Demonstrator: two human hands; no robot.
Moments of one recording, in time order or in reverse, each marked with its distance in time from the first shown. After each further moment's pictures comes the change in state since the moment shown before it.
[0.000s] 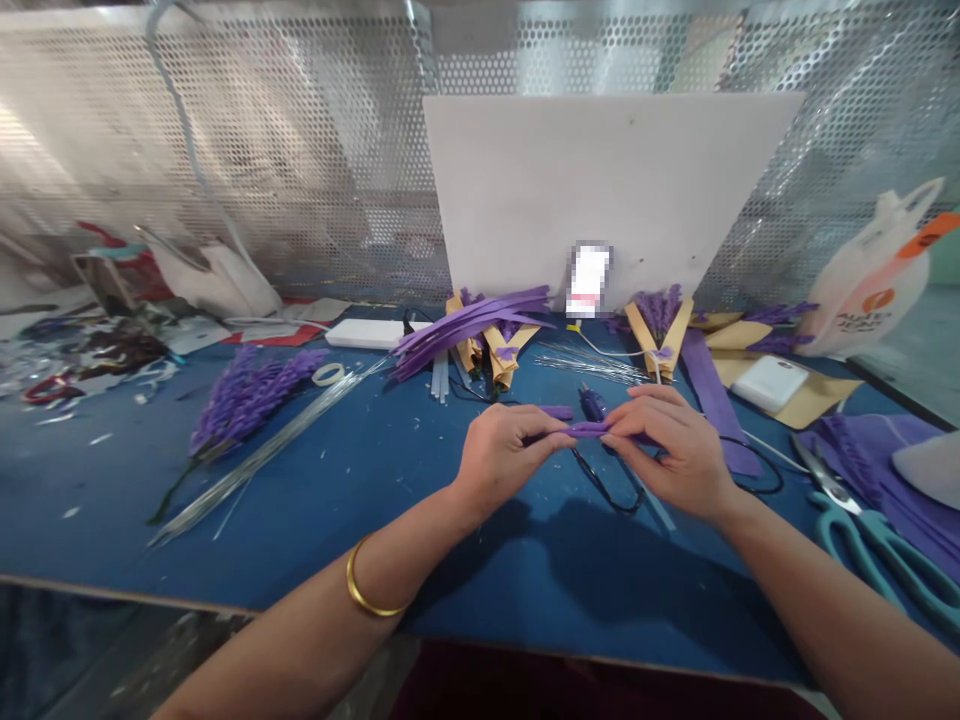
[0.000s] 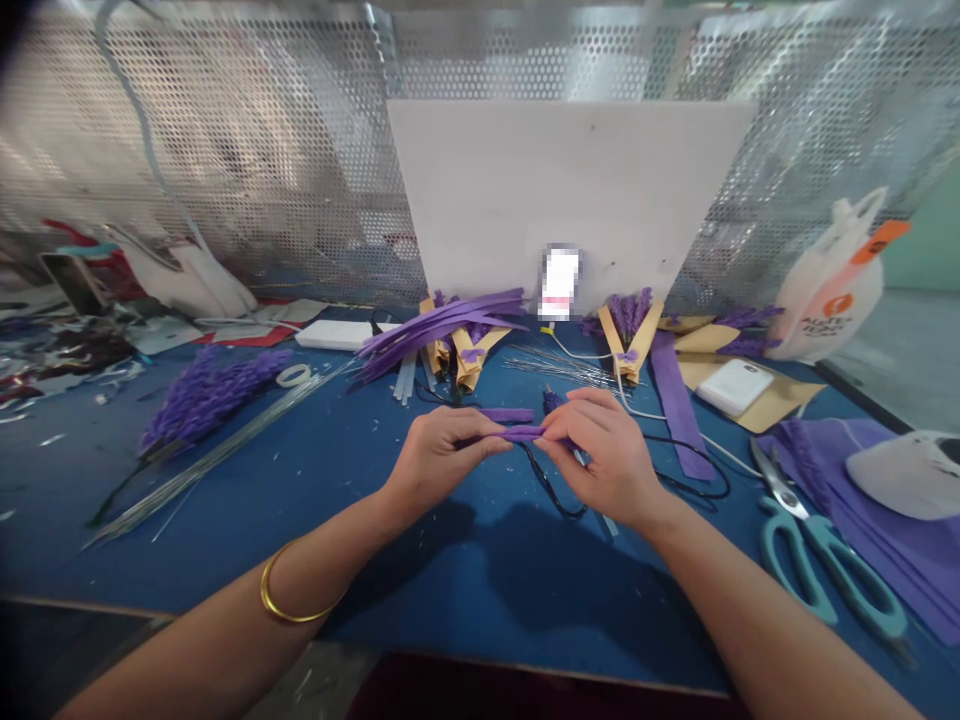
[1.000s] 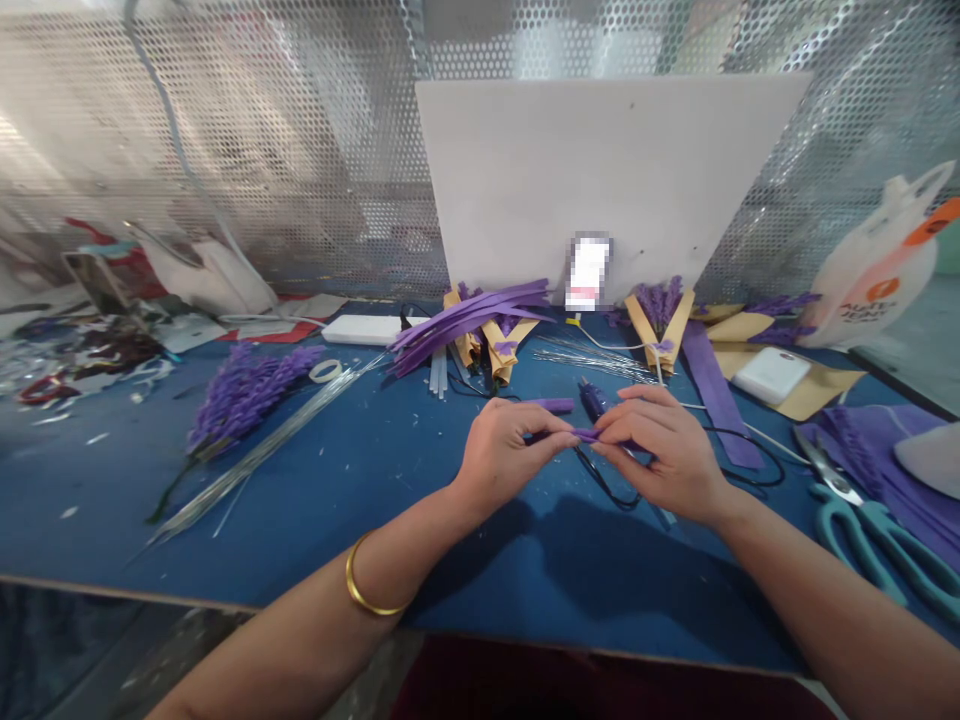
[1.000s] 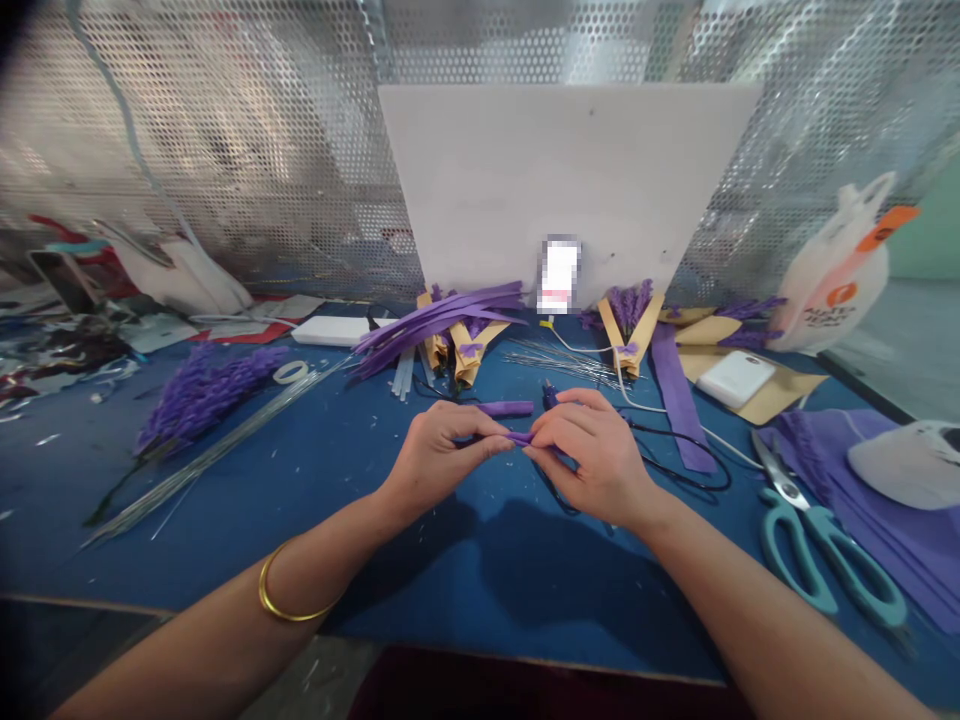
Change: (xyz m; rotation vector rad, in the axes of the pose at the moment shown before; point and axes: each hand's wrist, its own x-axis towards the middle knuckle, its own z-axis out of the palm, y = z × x) left_hand 0.000 0.003 0.002 0.017 -0.016 -0.015; right_hand -0.002 -0.003 0.004 0.011 -0.079 -0.038
